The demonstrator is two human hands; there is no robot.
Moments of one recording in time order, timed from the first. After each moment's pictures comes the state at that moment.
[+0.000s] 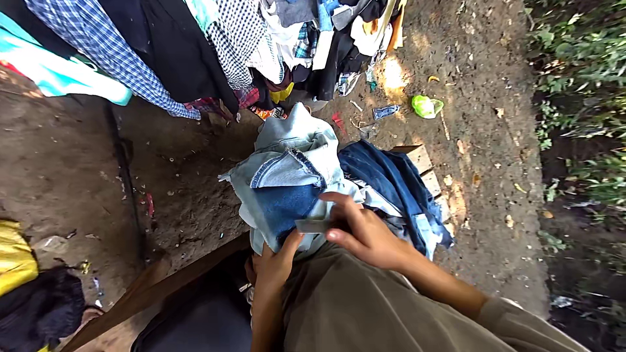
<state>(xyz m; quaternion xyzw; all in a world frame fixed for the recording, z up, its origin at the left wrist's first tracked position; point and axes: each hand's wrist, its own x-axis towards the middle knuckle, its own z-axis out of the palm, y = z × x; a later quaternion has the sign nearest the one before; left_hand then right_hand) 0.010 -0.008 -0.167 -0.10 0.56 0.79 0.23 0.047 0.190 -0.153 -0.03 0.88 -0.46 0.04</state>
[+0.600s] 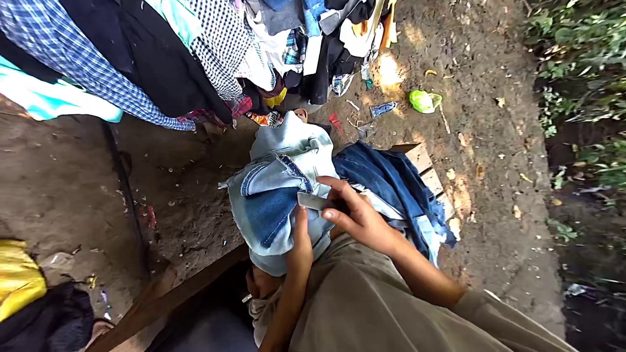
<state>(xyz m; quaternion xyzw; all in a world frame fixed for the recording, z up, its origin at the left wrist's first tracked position) -0.001 0.063 -0.198 -0.12 0.52 0.84 0.08 0.024 0.204 -0.175 0.02 0.86 -0.51 -0.01</state>
